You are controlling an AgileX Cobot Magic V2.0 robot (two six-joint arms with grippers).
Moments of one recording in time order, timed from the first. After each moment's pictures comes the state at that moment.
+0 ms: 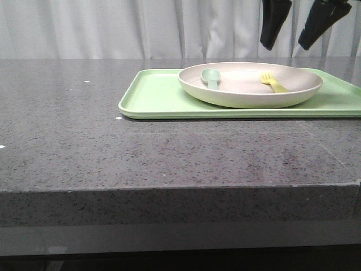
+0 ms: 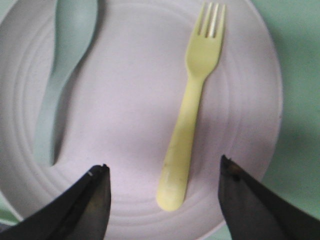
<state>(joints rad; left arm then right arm) -0.37 0.72 -0.80 0.18 0.53 -0.13 0.21 1.80 -1.72 0.10 1.10 0.14</state>
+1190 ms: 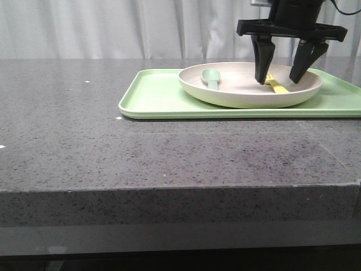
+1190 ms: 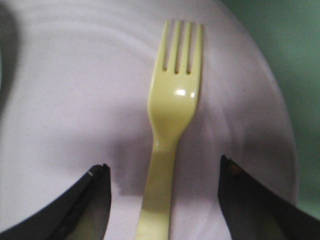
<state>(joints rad) -0.37 0.72 -0.80 0.18 0.53 -0.13 0.19 2.09 -1.98 0.07 1.23 0.17</state>
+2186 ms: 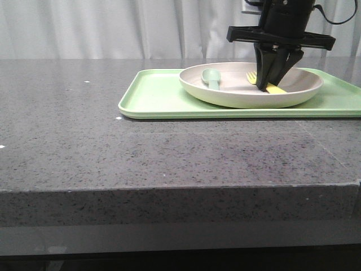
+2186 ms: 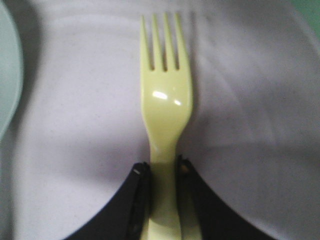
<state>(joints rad) -0.37 0.72 -0.80 0.18 0.53 -0.13 0.21 2.12 -1.99 0.09 1.23 0.18</state>
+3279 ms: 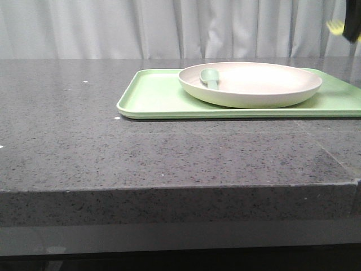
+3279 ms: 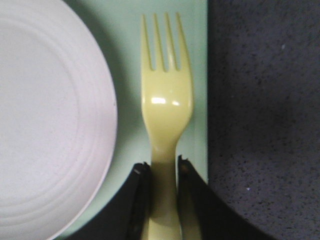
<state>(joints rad) -0.37 0.72 -0.80 0.18 0.53 -0.13 0.00 1.84 -1.80 0.06 1.25 0.07</state>
